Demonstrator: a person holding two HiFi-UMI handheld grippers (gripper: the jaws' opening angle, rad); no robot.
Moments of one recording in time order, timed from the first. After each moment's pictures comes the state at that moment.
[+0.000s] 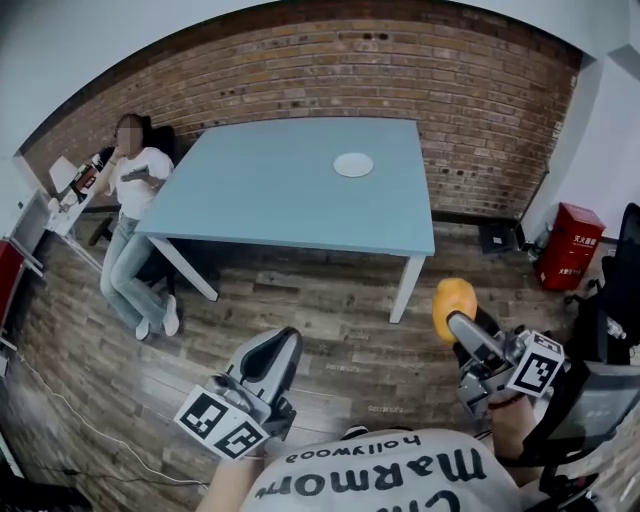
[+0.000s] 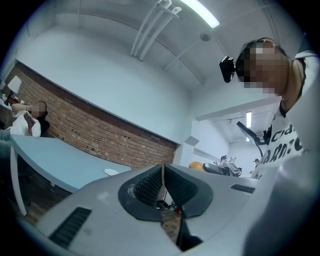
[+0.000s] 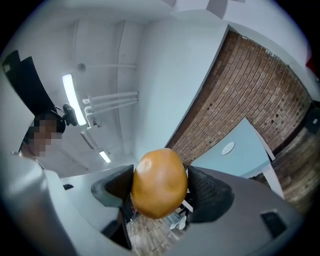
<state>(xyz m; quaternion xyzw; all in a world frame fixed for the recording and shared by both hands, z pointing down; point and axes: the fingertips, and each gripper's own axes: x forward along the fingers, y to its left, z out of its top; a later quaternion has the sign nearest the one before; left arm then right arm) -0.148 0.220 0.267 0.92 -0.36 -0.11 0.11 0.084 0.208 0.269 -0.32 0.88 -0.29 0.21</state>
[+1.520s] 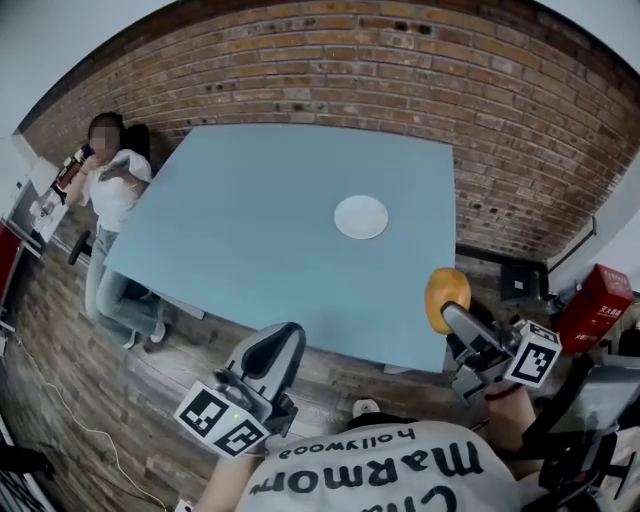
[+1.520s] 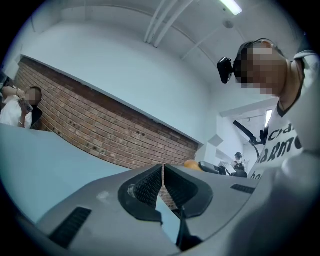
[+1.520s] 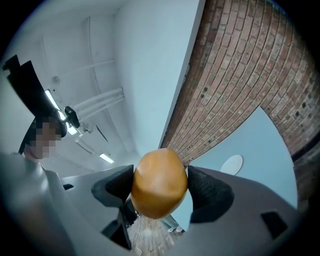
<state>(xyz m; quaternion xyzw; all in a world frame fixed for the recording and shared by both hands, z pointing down) -0.069 -0.138 0.284 0.90 -0.41 -0.11 0.13 0.141 -0.184 0.283 -0.25 0.89 -0.34 0.19</state>
